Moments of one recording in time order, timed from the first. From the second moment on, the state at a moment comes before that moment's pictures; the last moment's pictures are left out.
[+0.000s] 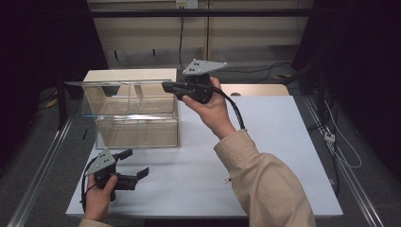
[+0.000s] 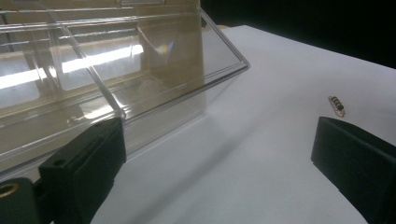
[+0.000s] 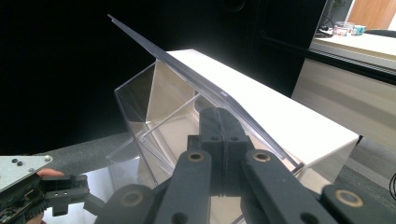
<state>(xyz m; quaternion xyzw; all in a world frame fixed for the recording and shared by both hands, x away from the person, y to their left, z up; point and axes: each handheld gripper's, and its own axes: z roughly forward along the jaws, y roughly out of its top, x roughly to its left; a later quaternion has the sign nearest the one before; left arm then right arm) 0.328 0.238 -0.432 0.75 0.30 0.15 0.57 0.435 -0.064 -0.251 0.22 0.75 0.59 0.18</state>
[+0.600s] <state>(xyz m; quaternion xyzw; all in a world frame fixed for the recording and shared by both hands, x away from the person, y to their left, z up) 0.332 0.204 -0.429 0.77 0.28 0.12 0.56 0.445 -0.065 -0.243 0.24 0.75 0.59 0.18</state>
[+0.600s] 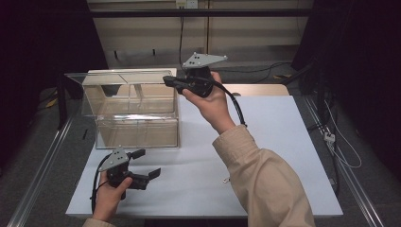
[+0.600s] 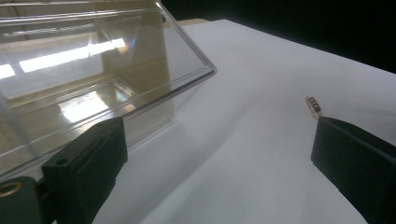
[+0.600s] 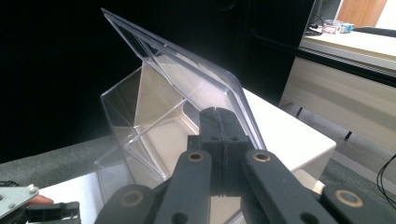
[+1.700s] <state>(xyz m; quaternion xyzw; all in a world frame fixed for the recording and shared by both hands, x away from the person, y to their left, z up) 0.341 0.154 -0.429 0.78 0.29 0.10 0.54 0.450 -0.063 -0.241 0.24 0.75 0.58 0.18</state>
